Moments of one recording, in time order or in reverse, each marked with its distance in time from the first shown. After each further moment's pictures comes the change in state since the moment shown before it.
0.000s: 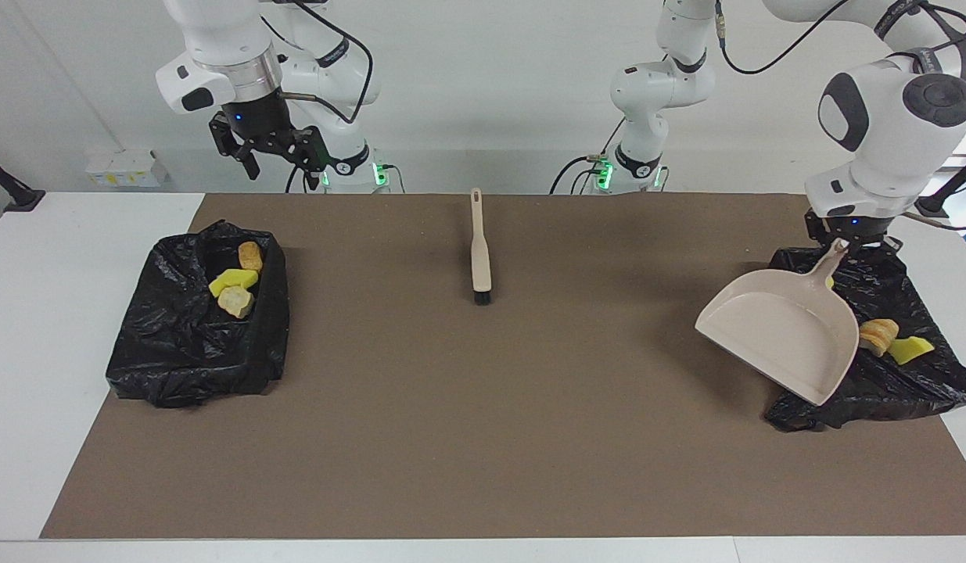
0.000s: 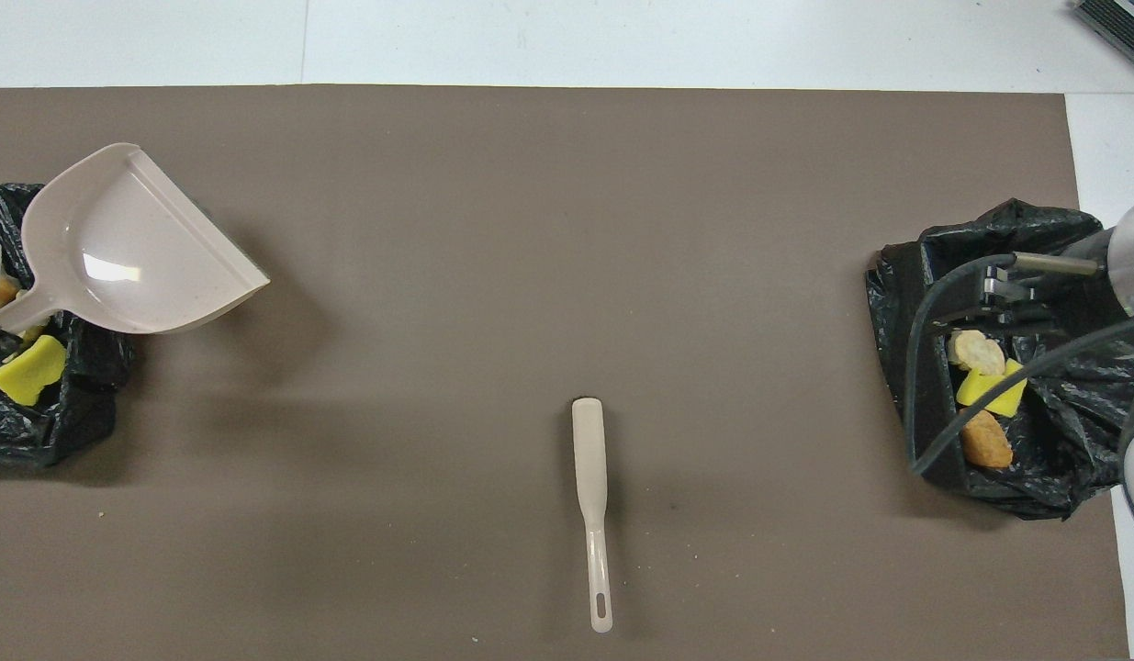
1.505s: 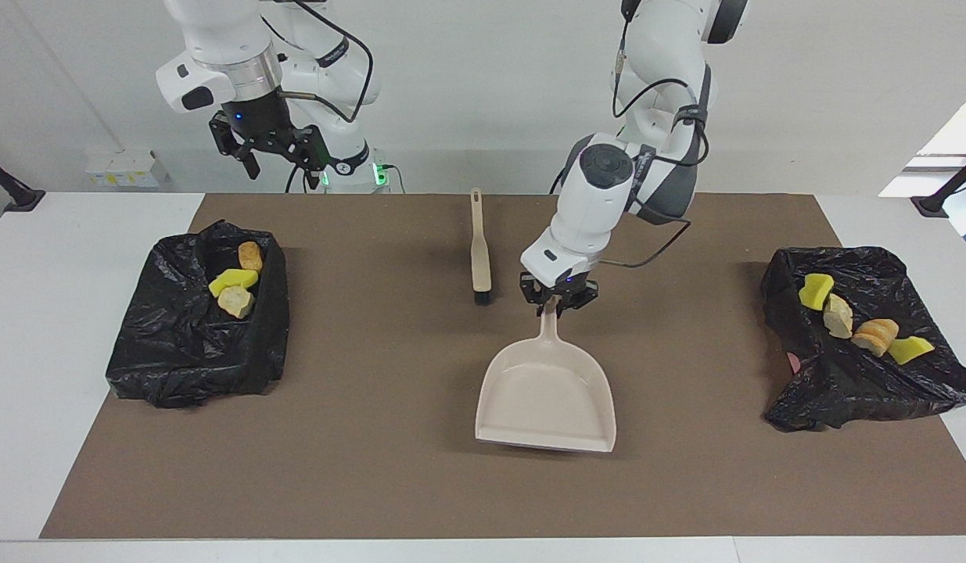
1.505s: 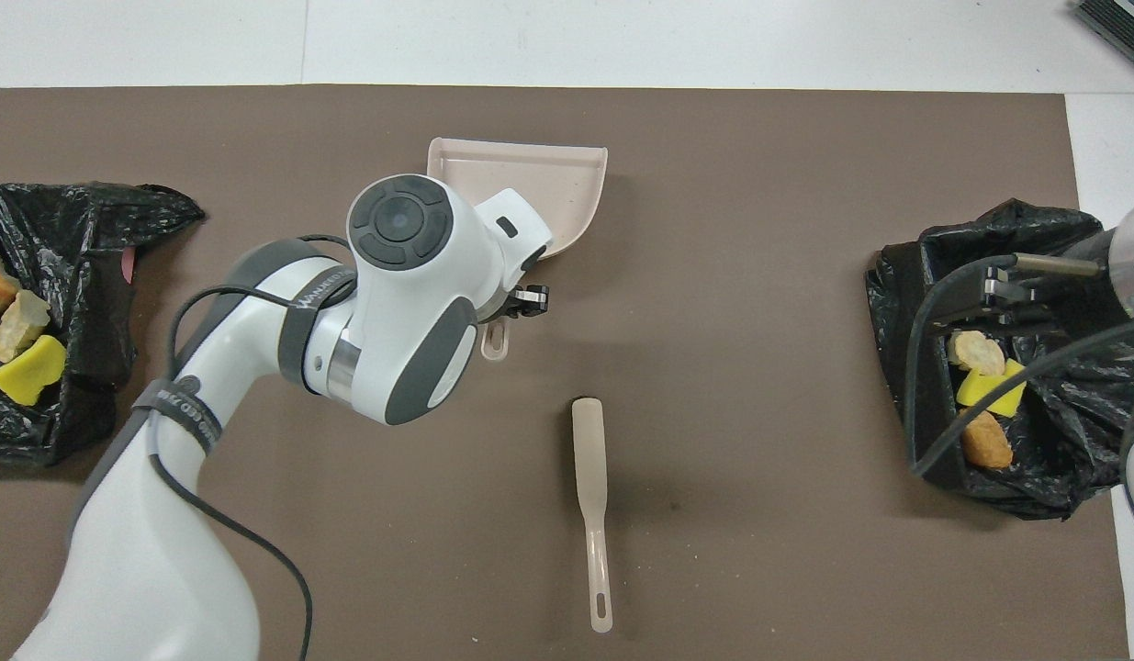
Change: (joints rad) left arm -0.634 0.354 -0.008 0.169 -0.325 0.324 -1.160; right arm 0.000 -0.002 0.000 0.000 0.002 0.000 0.000
